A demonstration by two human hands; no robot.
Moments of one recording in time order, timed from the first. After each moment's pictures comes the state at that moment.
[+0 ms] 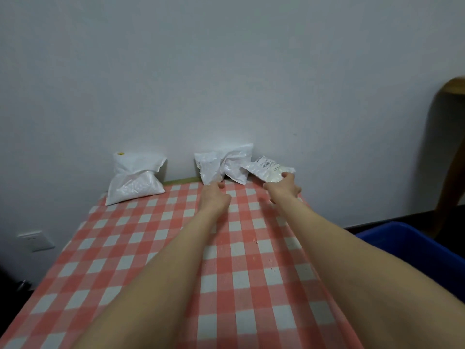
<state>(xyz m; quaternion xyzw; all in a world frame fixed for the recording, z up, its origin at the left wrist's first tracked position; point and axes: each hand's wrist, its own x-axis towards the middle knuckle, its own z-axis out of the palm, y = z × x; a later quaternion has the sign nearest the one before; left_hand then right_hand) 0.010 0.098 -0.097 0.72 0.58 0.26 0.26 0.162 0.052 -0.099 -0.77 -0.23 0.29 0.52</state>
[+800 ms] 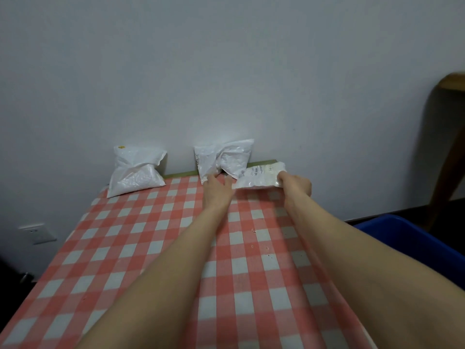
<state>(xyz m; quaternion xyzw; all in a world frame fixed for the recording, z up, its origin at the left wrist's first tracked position) 0.017 0.078 -0.100 0.64 0.57 0.38 0.35 0.170 0.027 -0.102 -0.67 -0.10 0.30 0.67</state>
